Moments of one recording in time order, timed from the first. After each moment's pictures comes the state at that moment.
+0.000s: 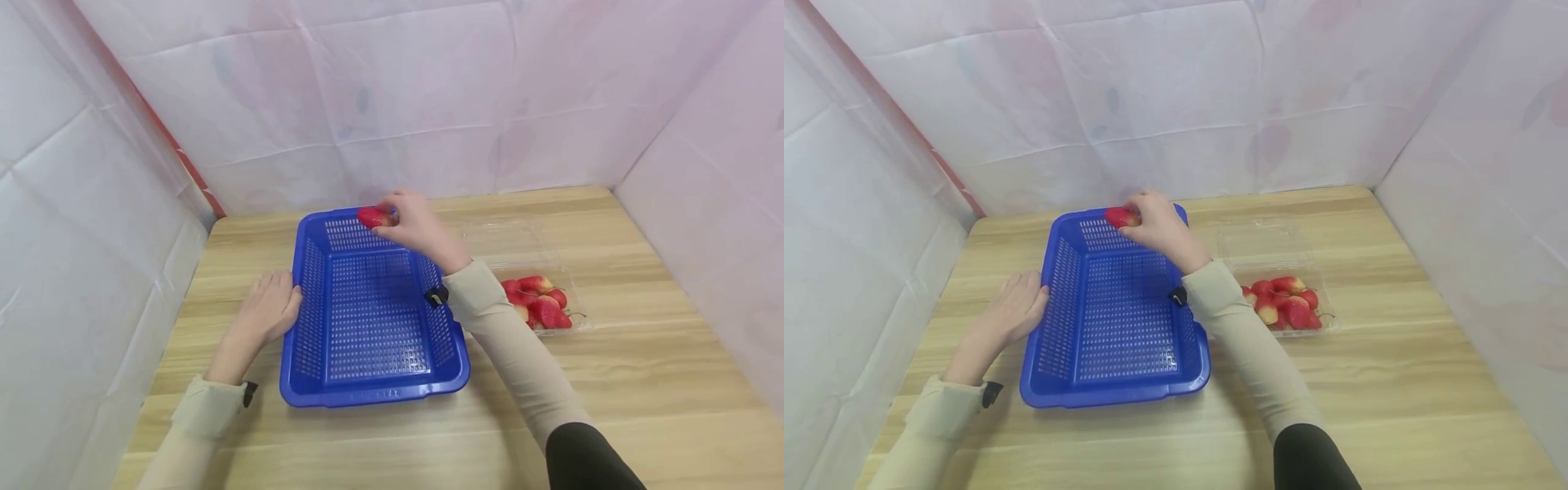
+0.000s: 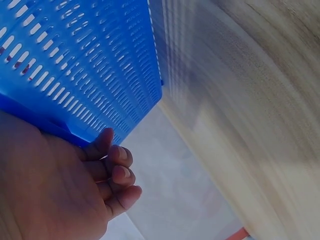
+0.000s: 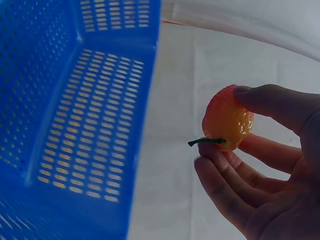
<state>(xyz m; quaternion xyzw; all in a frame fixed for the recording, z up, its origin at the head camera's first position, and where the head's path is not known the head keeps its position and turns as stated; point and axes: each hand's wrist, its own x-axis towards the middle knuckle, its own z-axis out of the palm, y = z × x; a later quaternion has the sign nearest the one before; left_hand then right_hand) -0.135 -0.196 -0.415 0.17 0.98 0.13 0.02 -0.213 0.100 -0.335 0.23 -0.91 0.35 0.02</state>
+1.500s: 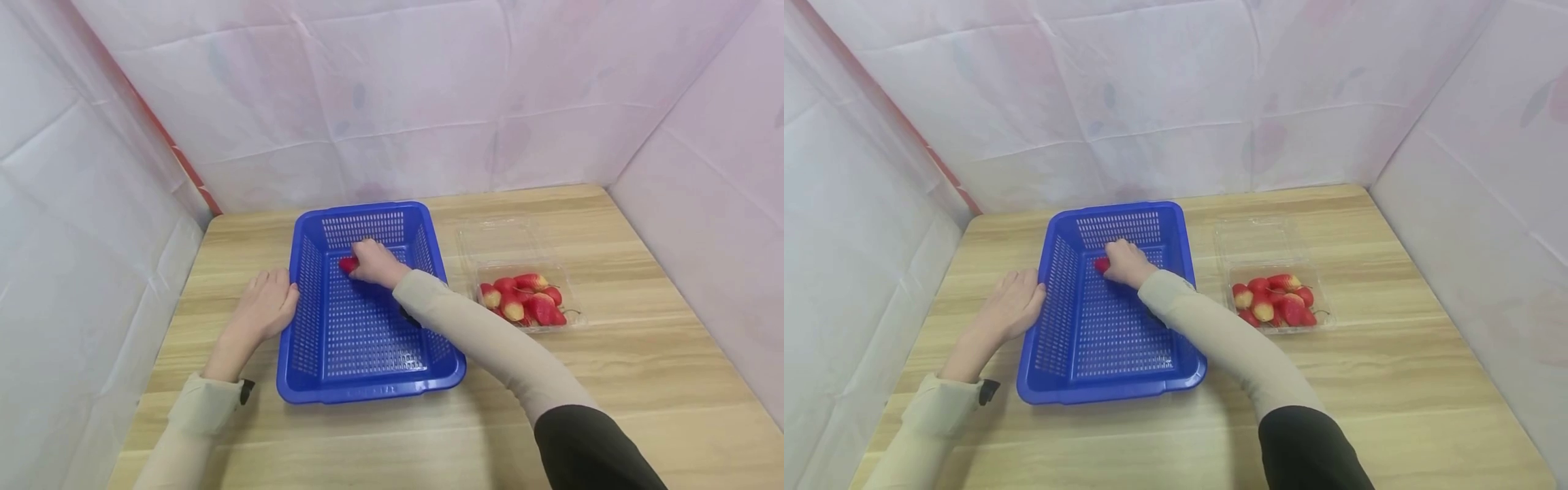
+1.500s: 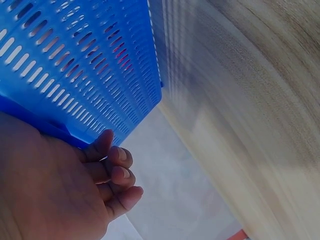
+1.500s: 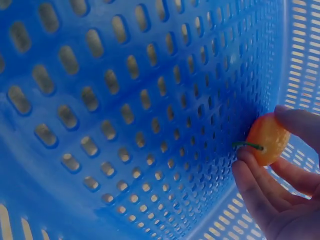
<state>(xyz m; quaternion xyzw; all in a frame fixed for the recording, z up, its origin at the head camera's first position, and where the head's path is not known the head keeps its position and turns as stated) -0.140 -0.196 -0.416 0.16 0.98 0.14 0.04 -0.222 0.036 -0.433 0.20 -0.95 0.22 -0.13</state>
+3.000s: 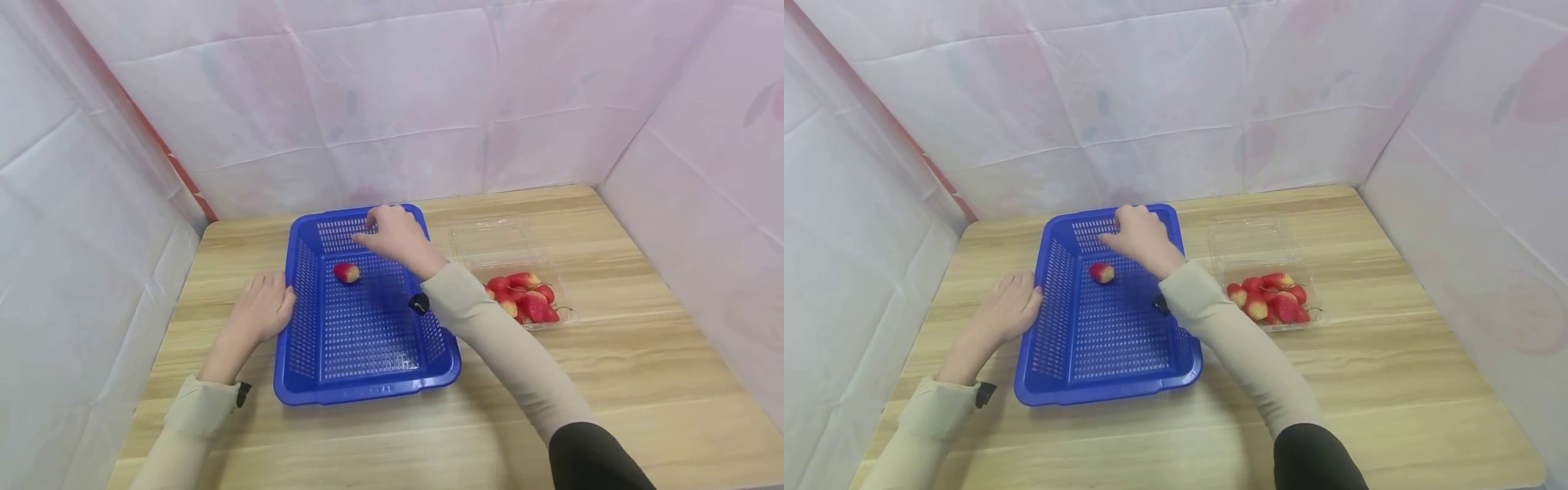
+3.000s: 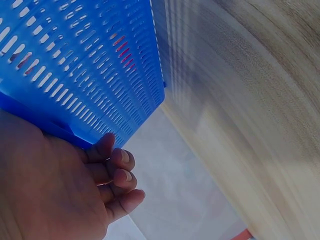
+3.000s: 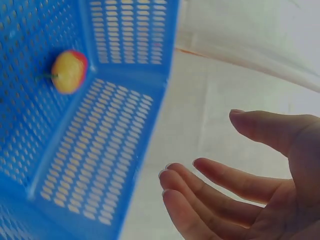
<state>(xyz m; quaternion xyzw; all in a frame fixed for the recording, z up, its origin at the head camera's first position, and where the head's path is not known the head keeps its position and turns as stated) -0.147 -0.198 -0.412 0.18 0.98 0.12 0.04 -0.199 0.073 -0.327 0.10 -0.95 0.28 -0.06</state>
